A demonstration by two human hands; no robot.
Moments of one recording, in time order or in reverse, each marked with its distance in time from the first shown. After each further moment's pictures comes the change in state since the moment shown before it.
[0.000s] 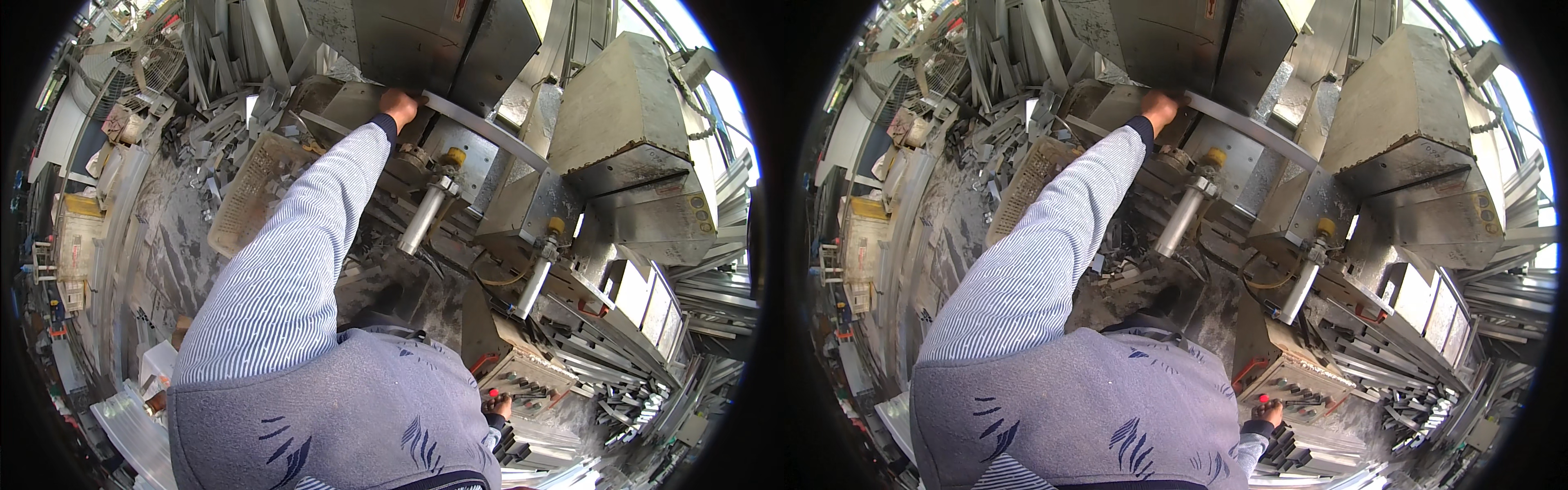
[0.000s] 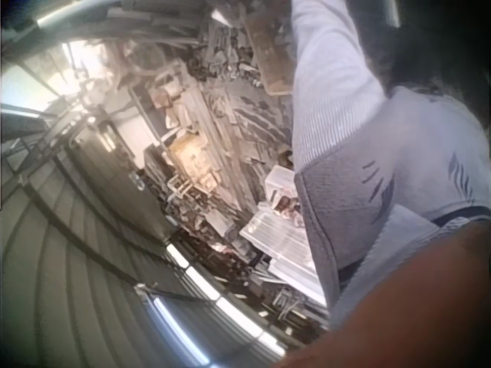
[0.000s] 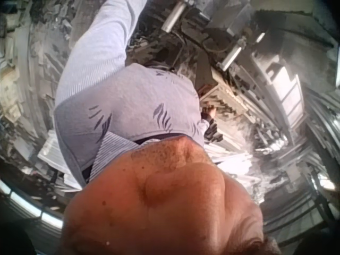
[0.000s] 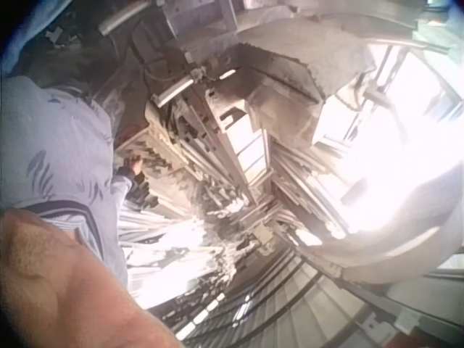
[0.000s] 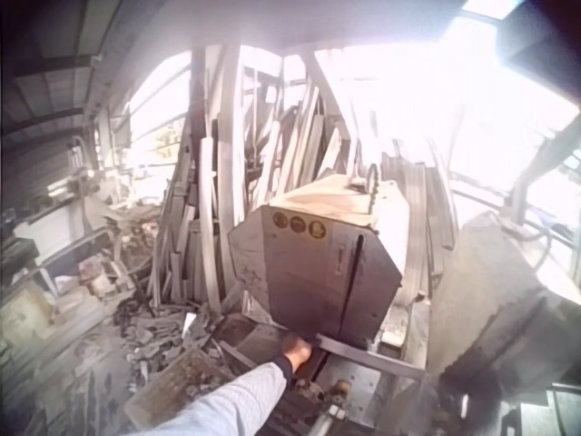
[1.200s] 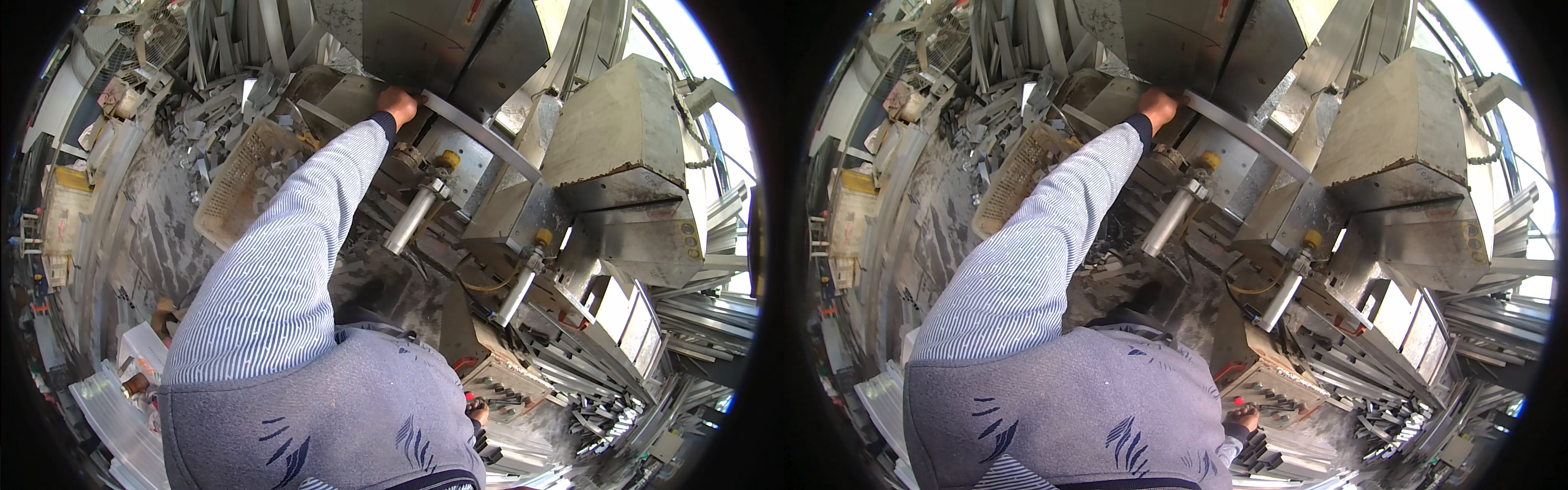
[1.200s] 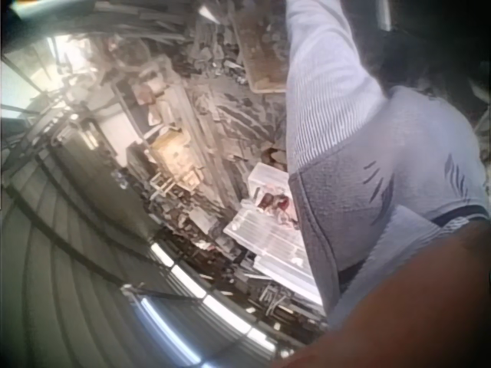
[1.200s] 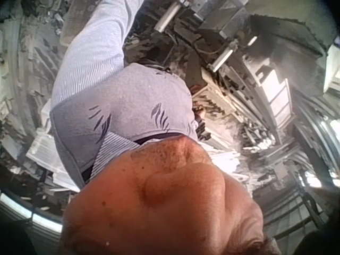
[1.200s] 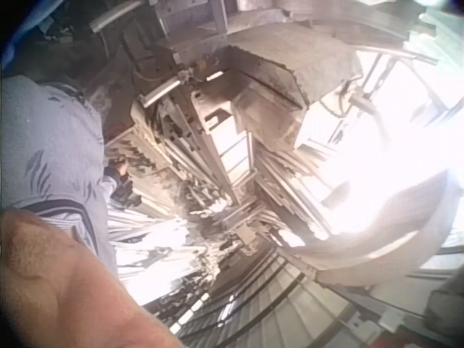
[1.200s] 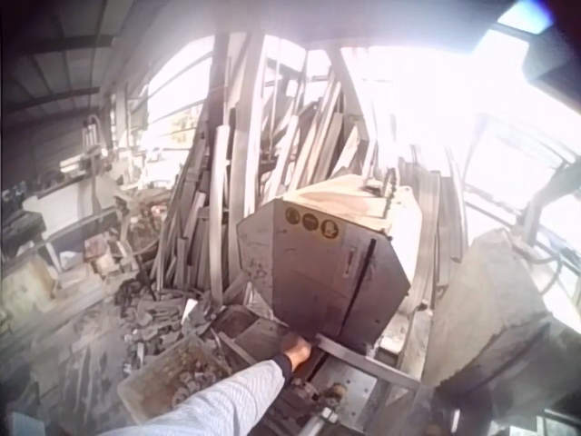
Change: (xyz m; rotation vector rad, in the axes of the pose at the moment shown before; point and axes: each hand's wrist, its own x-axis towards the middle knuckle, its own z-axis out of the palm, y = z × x) left_hand 0.004 -0.007 0.005 0.070 -0.017 -0.106; right_hand -0.027 -0.017 0.009 0.065 -0.016 0.064
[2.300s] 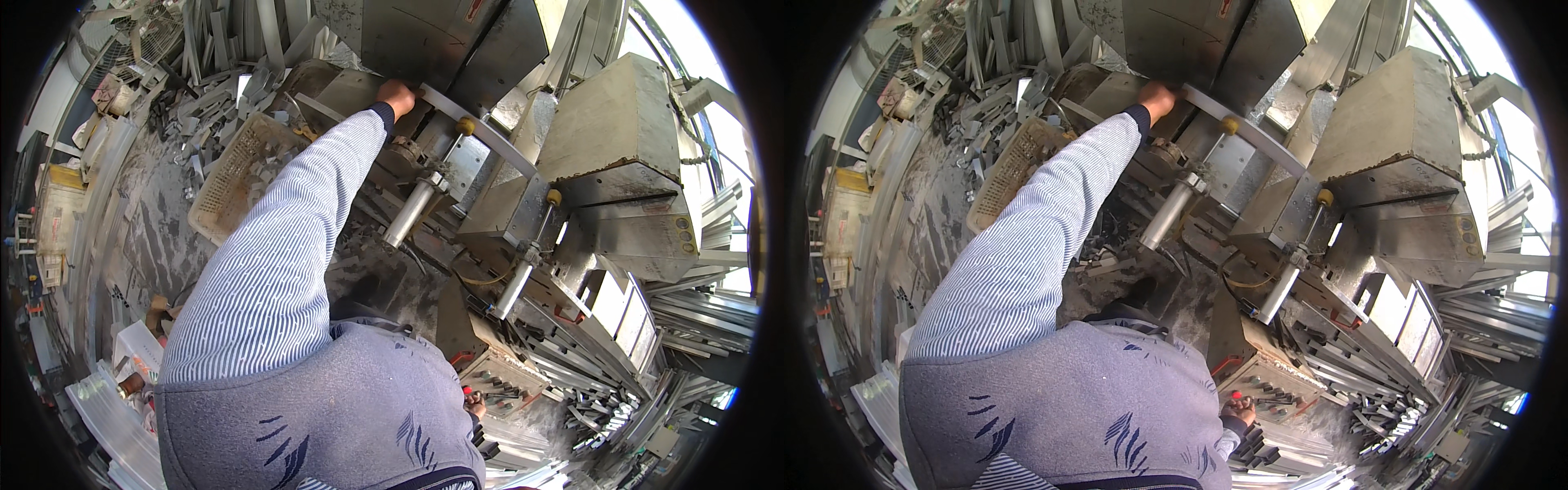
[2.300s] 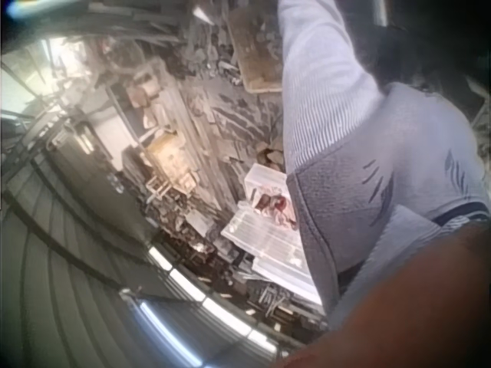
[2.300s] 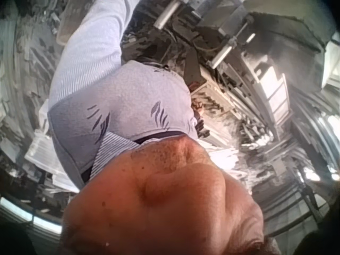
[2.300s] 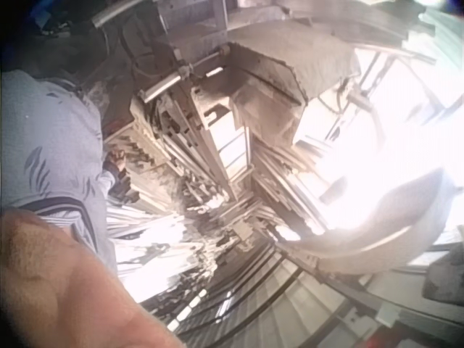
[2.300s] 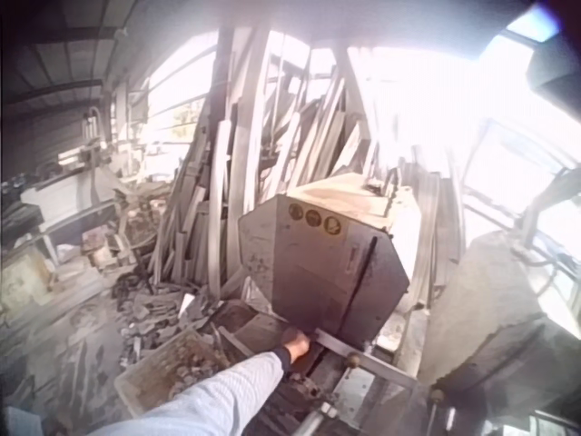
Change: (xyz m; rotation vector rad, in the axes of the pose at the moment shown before) left_hand 0.005 -0.006 0.004 -0.072 -0.014 0.111; right_hand 0.040 0.011 -0.023 0.255 -0.083 0.058
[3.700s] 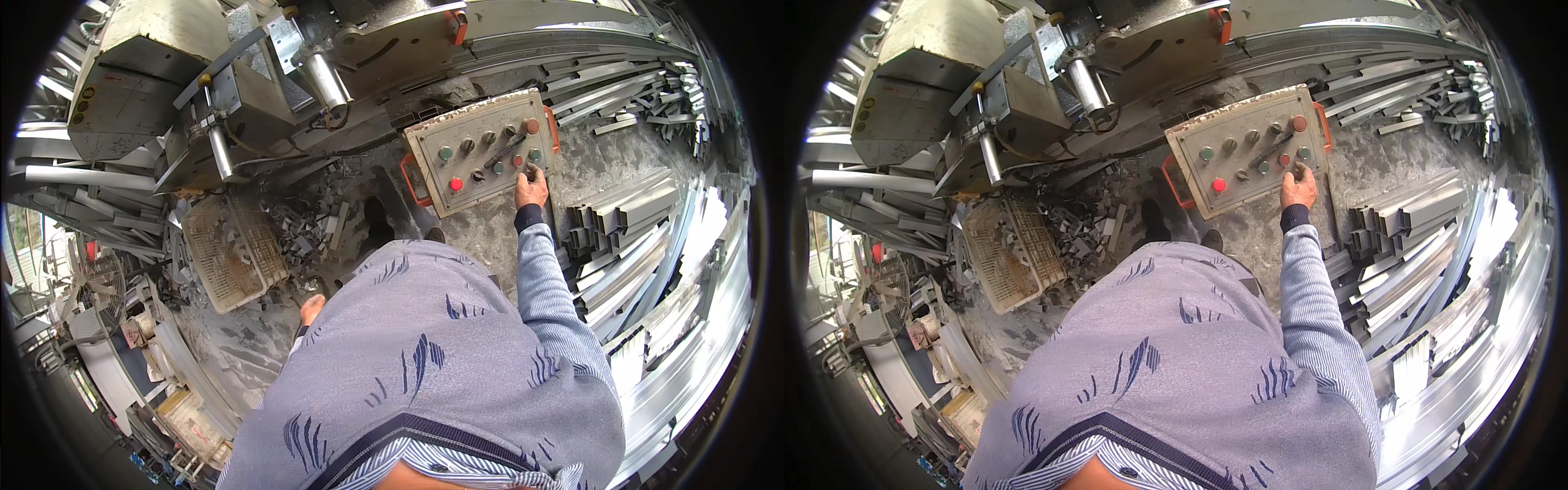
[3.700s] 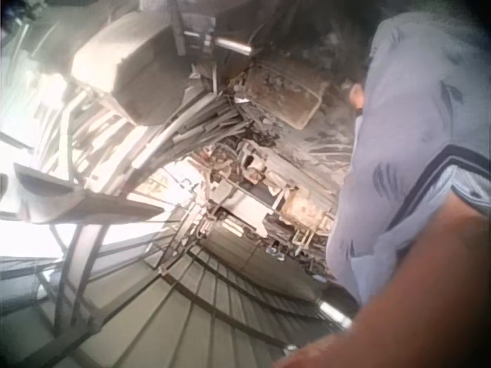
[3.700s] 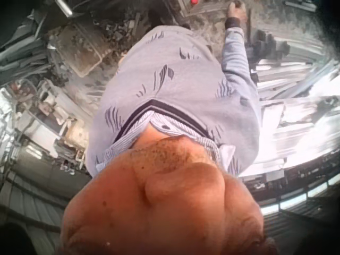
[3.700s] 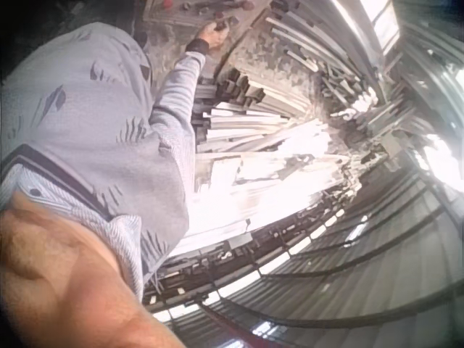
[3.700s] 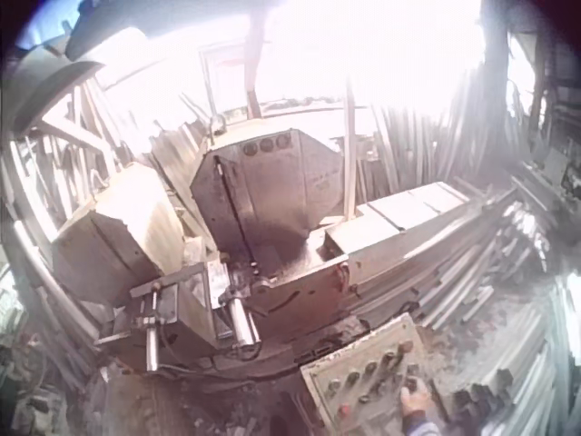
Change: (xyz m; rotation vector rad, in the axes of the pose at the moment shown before) left_hand -0.642 -0.267 -0.109 0.007 -0.561 -0.405; right_hand 0.053 -0.042 -0.075 -0.758 0.216 -1.095
